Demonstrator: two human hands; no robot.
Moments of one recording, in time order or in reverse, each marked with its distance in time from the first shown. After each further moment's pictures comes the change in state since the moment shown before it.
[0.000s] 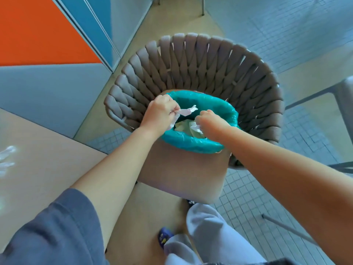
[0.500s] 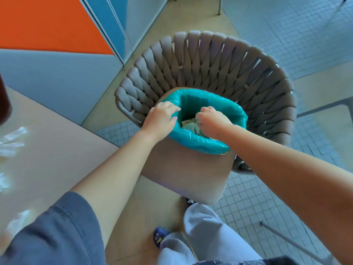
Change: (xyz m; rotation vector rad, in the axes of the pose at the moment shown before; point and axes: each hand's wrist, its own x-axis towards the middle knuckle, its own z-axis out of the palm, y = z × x) left_hand -0.024 -0.013 0.011 -0.038 -0.034 -0.140; right_hand 0.010 -0.014 -0.006 -0.087 0.054 -0.080
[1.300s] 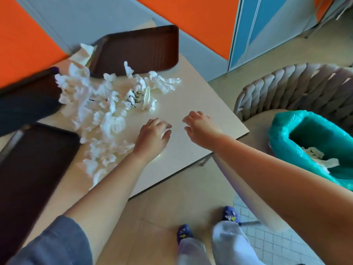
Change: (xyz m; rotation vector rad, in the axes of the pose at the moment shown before) left_hand -0.343 -0.142 -0.121 0.038 0.365 -0.551; right_hand -0.033 -0.361 0.013 0.061 0.095 -0.650
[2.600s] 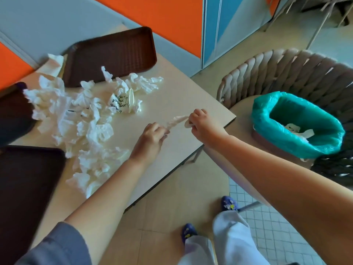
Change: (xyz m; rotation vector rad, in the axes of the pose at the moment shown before) left_hand -0.013 -0.019 0.013 -0.055 0.051 0.346; right_hand -0.032 0.000 0.017 0.079 0.163 0.160
